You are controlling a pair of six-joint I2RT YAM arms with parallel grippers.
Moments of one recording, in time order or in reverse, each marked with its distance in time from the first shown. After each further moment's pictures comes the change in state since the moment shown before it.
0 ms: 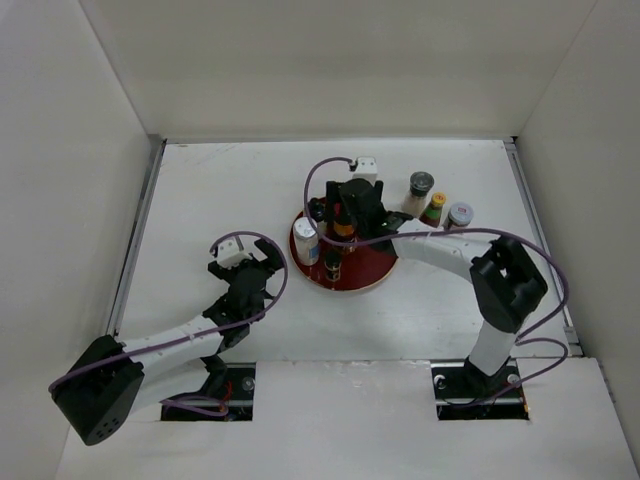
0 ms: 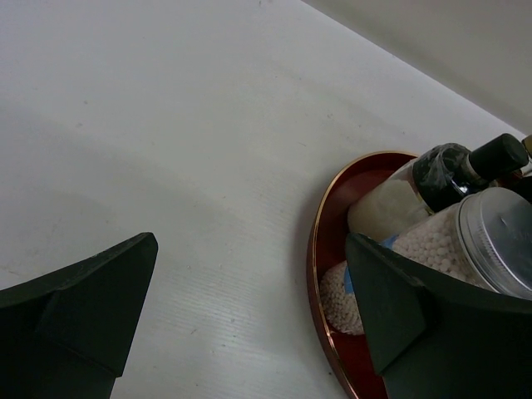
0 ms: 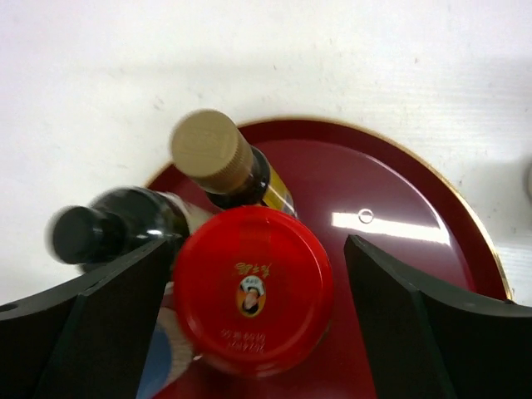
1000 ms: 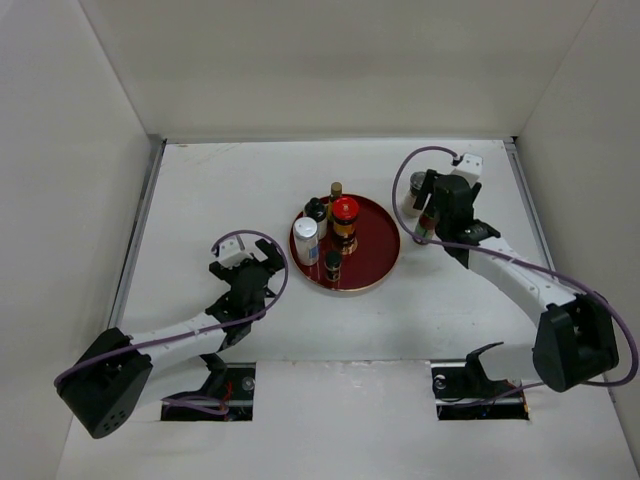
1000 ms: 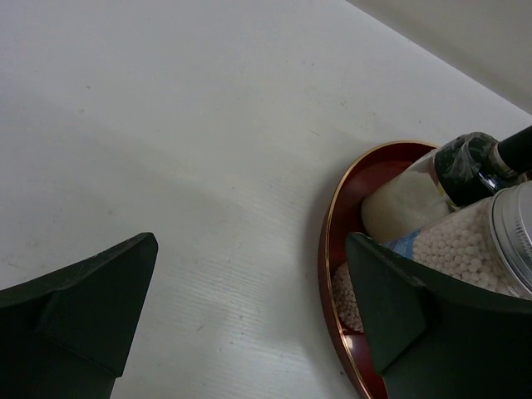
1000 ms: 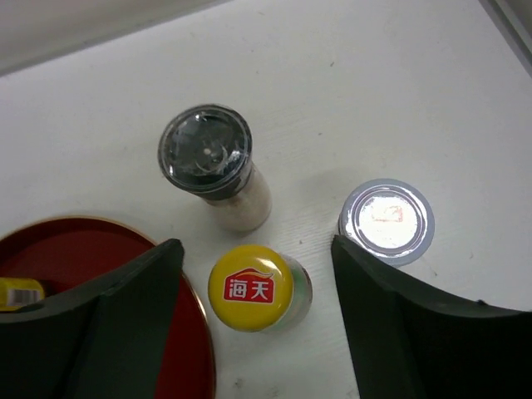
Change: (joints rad) left arm 0.023 0.055 0.000 0.005 0.021 -0.027; right arm -0.386 -0.464 -0.333 -0.027 0.065 -0.084
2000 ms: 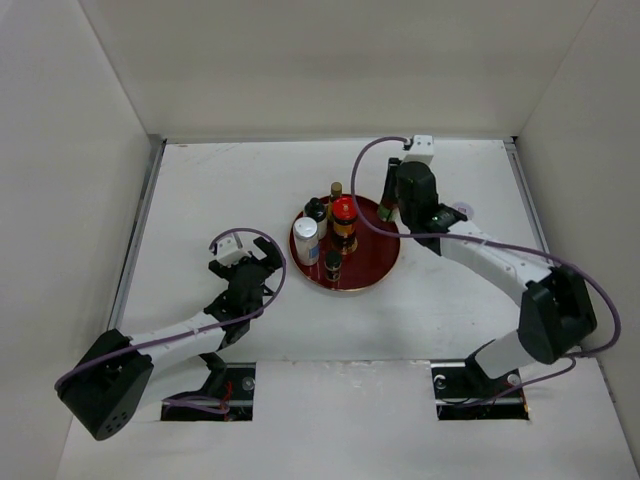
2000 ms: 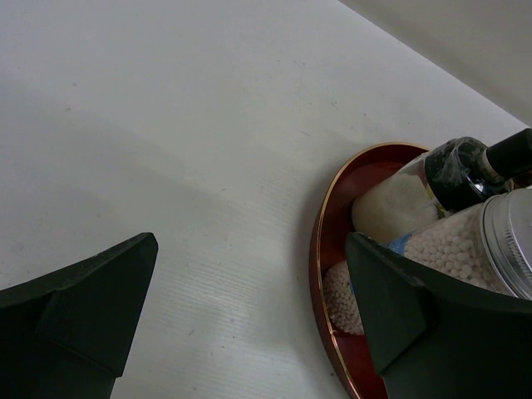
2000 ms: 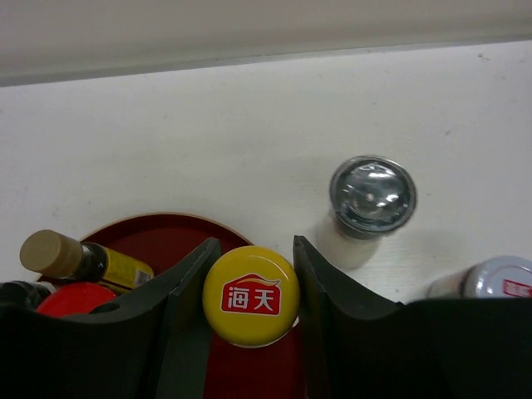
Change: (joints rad) left arm 0.035 -0.002 0.000 0.012 0.056 -0.016; right arm 0.189 0.122 0.169 0.072 0.008 -0.119
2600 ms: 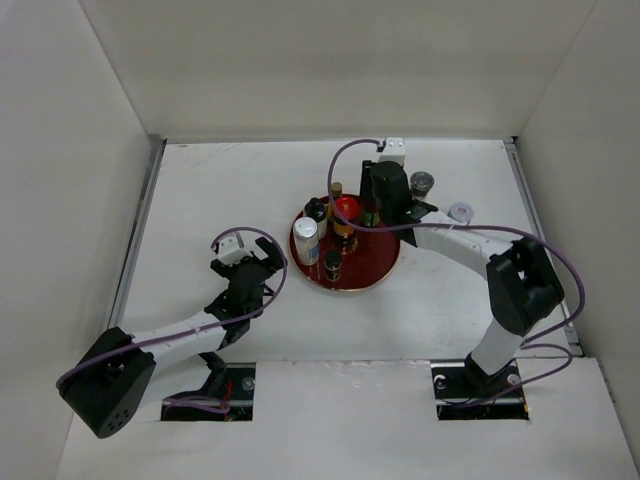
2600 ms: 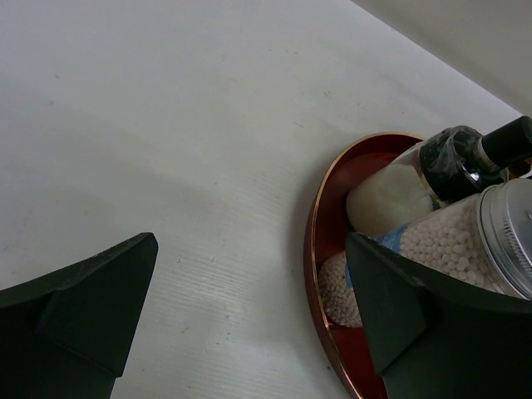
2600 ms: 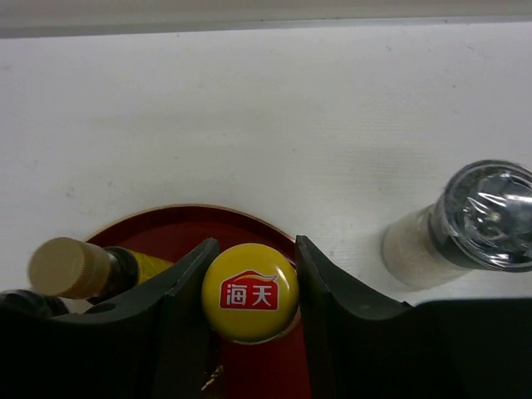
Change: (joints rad) left arm 0.011 0.014 0.000 0.008 0.045 -0.003; right arm 0.039 0.263 0.127 0.054 -0.055 0.020
